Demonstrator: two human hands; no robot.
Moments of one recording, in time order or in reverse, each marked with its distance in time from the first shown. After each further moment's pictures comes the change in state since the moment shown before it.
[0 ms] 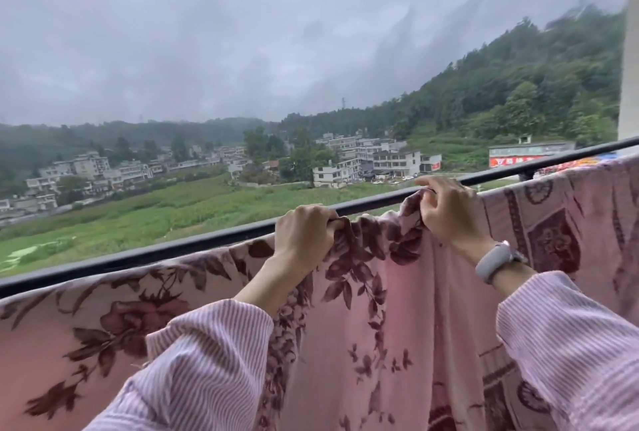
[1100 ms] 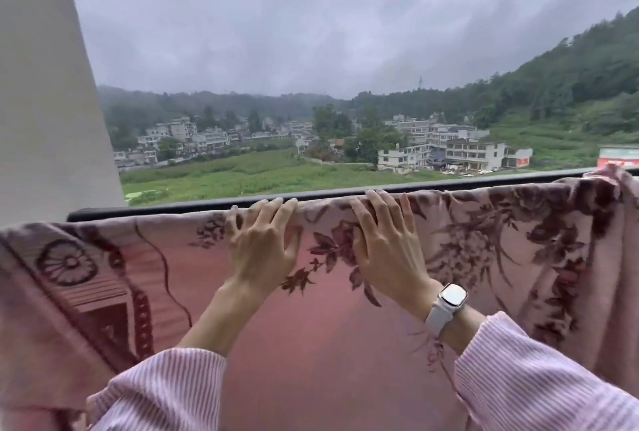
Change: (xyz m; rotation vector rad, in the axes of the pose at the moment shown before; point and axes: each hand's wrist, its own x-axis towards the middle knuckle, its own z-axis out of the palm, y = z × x) left_hand -0.186 -0.206 -0.135 0.313 0.259 -0.184; right_hand -0.152 -0.269 0.123 -0.001 -0.106 -0.502
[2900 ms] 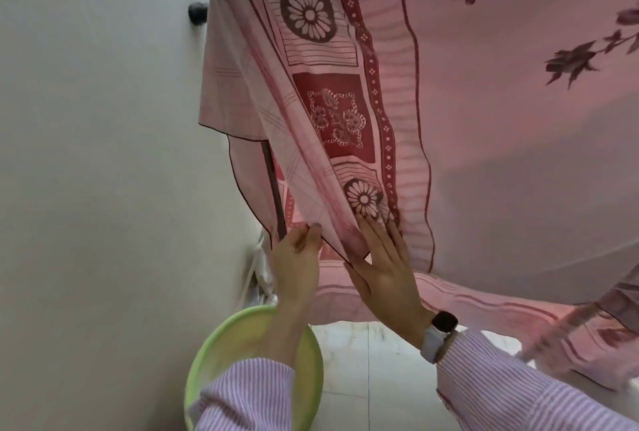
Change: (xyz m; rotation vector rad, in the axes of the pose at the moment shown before) left_hand -0.325 -0.184 -0.097 -0.784 -0.091 -1.155; right_hand -0.244 -0.351 0.097 0.317 -0.289 -0.140
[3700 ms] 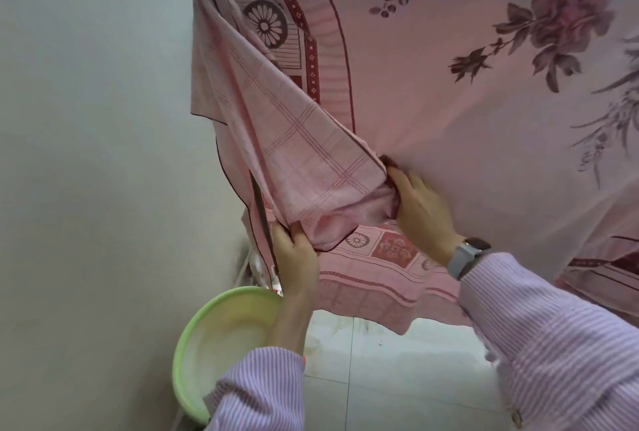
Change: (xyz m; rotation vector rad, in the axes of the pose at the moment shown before) left_hand -0.111 0.043 0.049 -0.117 0.241 0.092; right_hand 0.004 0.086 -0.132 0.053 -0.163 0.208
